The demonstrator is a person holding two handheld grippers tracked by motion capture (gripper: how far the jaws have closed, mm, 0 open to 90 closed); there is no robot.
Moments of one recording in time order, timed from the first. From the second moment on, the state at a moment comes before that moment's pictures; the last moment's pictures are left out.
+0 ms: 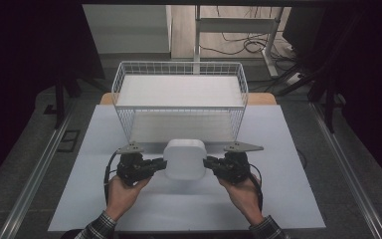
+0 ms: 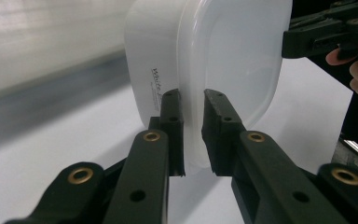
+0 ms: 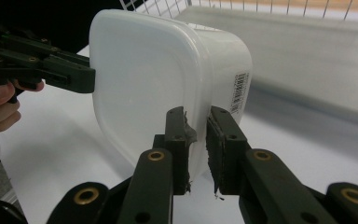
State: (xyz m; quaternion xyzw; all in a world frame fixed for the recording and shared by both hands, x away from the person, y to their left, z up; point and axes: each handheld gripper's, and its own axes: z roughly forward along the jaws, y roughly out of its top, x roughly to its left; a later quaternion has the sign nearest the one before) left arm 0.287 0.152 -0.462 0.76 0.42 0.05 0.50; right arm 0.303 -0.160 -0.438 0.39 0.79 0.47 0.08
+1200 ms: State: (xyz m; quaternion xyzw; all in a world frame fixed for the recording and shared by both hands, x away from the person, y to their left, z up) left arm 0.324 0.168 -0.343 0.73 0.40 0.12 0.53; right arm 0.353 -0.144 -0.325 0.35 0.77 0.52 0.12
